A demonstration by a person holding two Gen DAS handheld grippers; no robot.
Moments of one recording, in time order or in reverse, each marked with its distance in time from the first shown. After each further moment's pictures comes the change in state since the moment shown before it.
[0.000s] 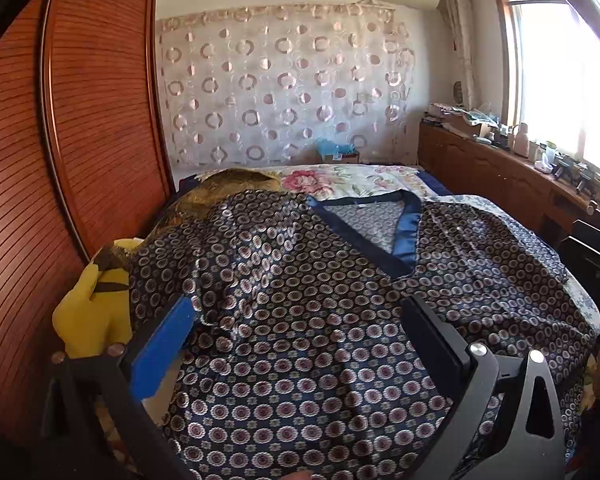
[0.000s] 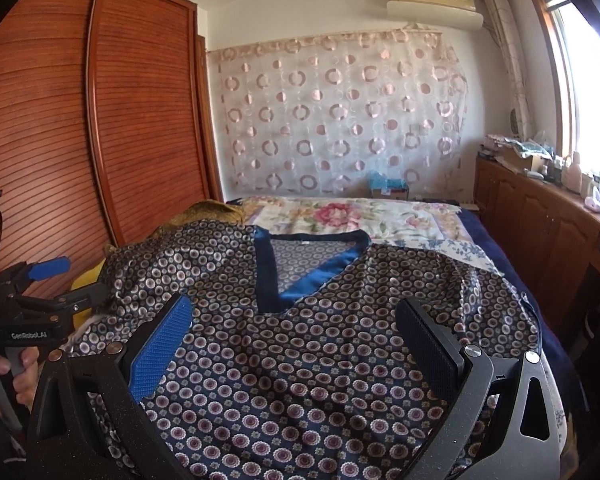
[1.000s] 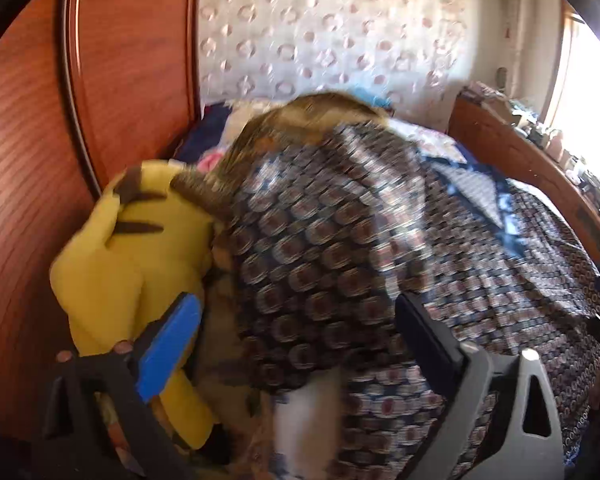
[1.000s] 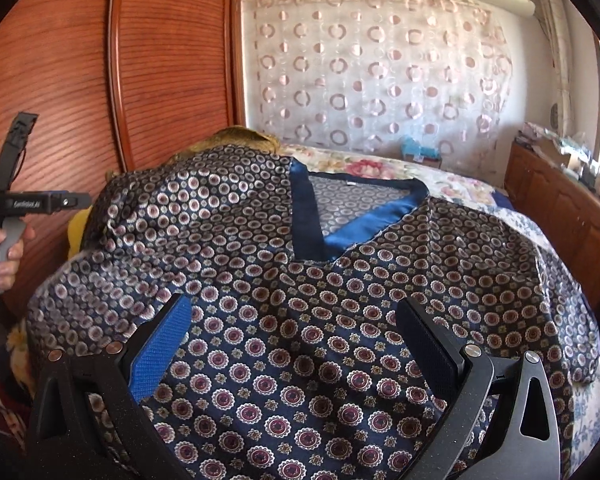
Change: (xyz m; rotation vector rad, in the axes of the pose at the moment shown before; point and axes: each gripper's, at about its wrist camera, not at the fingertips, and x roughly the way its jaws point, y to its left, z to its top) left arm 0.098 0.165 -0.020 -0.162 0.253 -0.021; right arm 0.083 0.040 -0.045 -0.134 0.164 0.049
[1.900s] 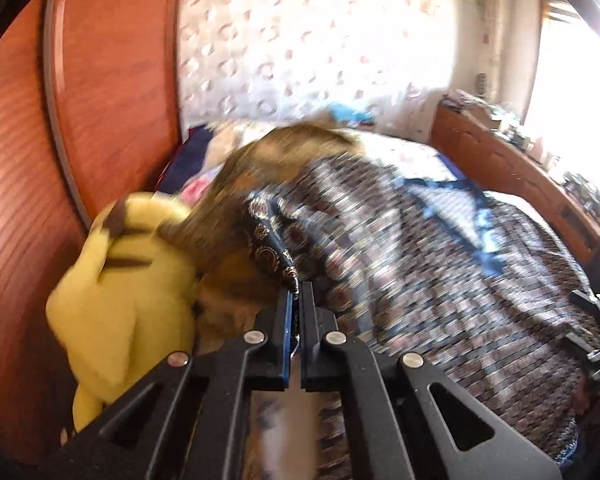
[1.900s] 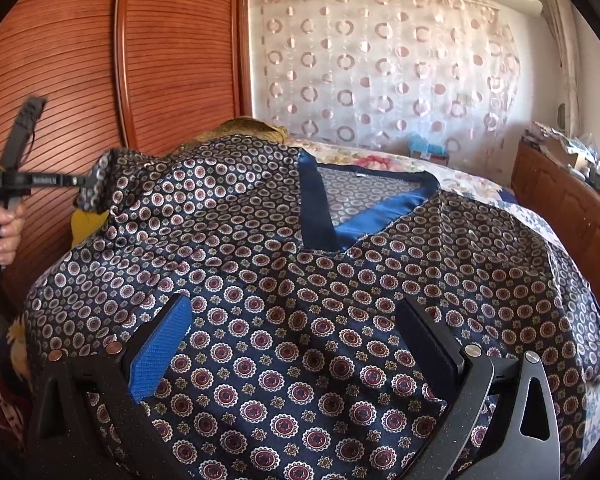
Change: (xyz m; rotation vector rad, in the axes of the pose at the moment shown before) left arm -0.029 -0.028 0.030 0.091 -0.098 -0.067; right arm 0.009 -0.002 -0.005 0.025 0.017 0.036
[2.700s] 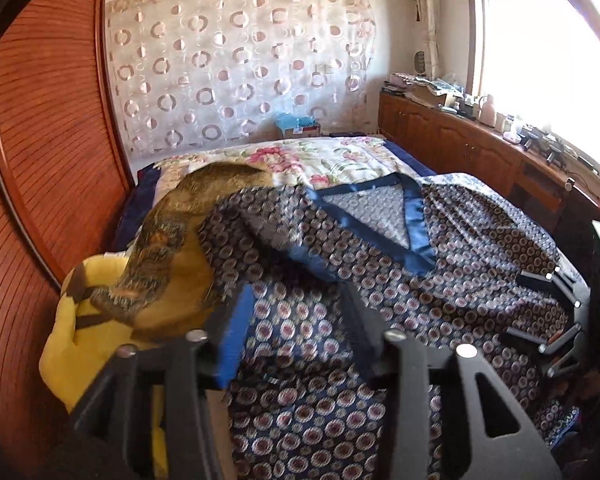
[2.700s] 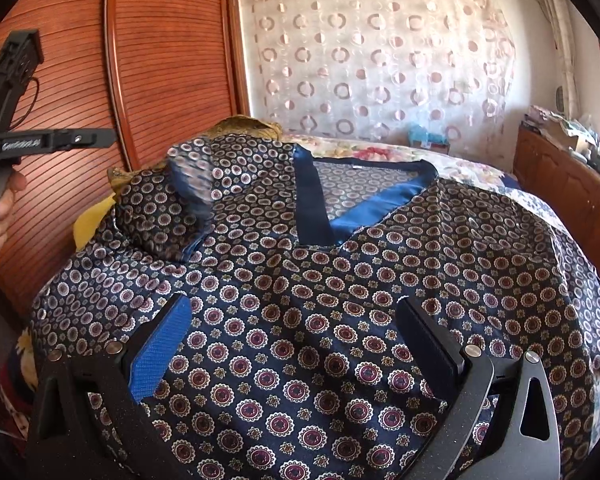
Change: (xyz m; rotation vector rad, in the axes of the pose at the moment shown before) left arm -0.017 -0.078 0.017 0.182 -0.011 -0.078; right arm 0.001 -0.009 0.002 0.039 0.023 0.019
